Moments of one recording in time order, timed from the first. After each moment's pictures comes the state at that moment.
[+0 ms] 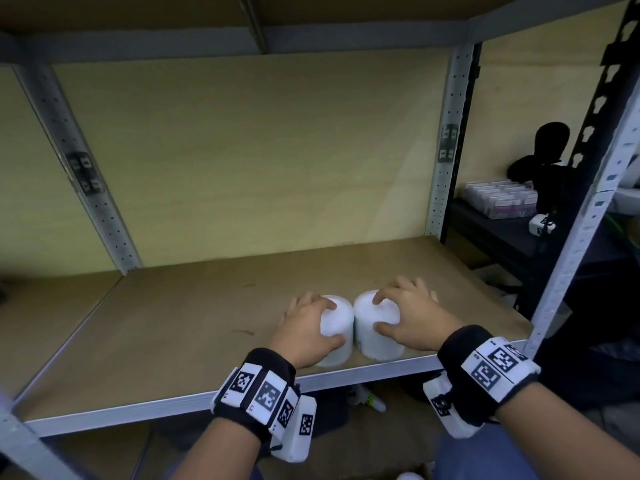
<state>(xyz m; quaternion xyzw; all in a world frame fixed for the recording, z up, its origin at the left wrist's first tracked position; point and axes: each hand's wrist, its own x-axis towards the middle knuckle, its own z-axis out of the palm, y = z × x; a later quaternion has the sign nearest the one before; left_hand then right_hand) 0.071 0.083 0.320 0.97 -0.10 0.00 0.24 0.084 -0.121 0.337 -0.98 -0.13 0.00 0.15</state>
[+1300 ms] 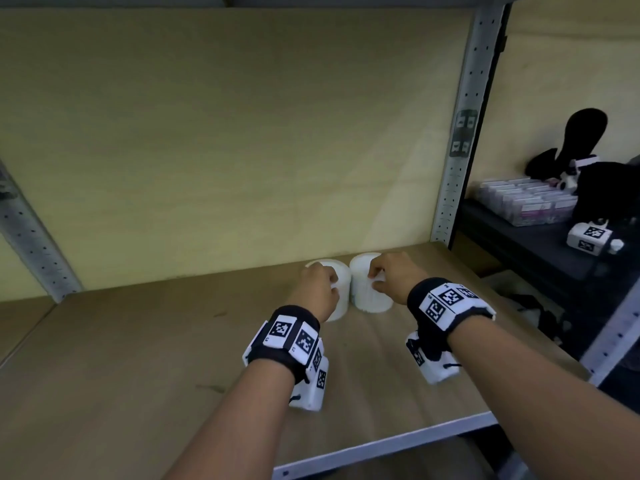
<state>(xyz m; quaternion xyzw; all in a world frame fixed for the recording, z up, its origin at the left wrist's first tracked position) 0.243 0.058 0.318 0.97 -0.08 0.04 0.24 0.275 -0.113 0.322 -0.98 -0.08 0.01 0.16</state>
